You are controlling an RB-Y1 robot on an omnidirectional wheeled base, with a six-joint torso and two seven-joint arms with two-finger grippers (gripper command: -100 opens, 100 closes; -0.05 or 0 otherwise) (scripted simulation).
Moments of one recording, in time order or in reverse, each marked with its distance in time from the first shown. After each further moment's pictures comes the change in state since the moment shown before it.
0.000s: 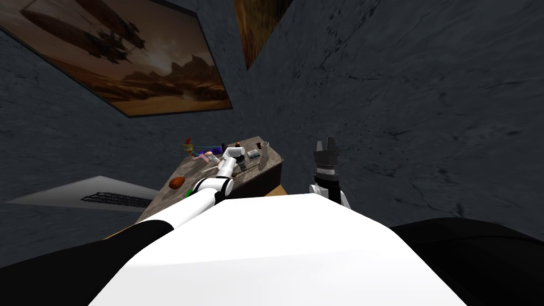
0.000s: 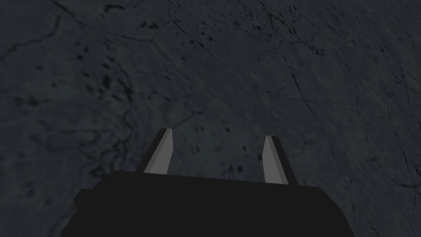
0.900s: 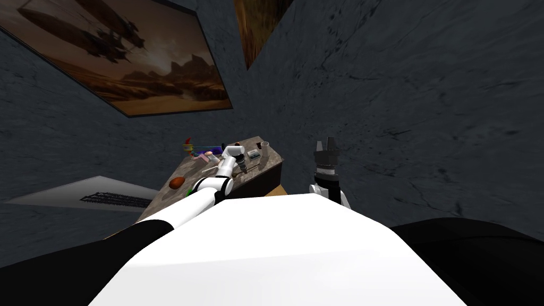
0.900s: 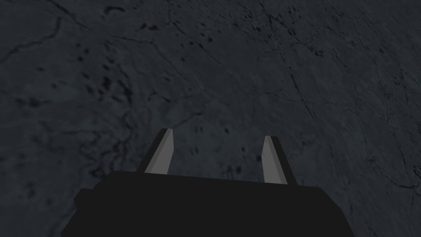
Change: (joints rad) left arm -0.010 0.006 0.001 -0.027 0.006 0.039 0.009; right arm 0.000 0.000 0.000 0.000 0.000 0.000 0.000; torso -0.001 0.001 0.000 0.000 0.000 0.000
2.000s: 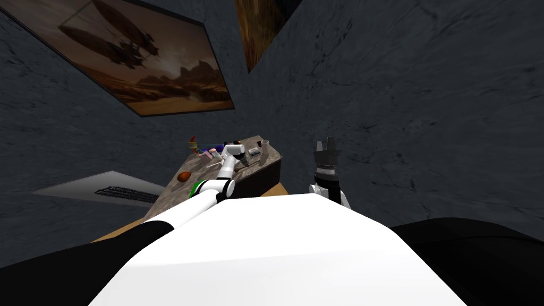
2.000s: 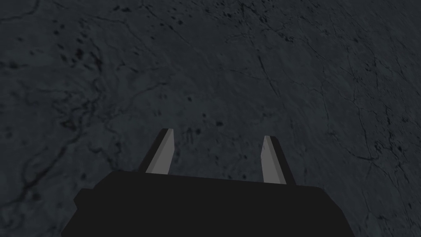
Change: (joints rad) left arm 0.033 -0.040 0.042 -0.144 -0.049 -0.193 -0.057; right arm 0.000 0.000 0.000 0.000 0.000 0.000 0.000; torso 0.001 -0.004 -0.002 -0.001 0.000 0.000
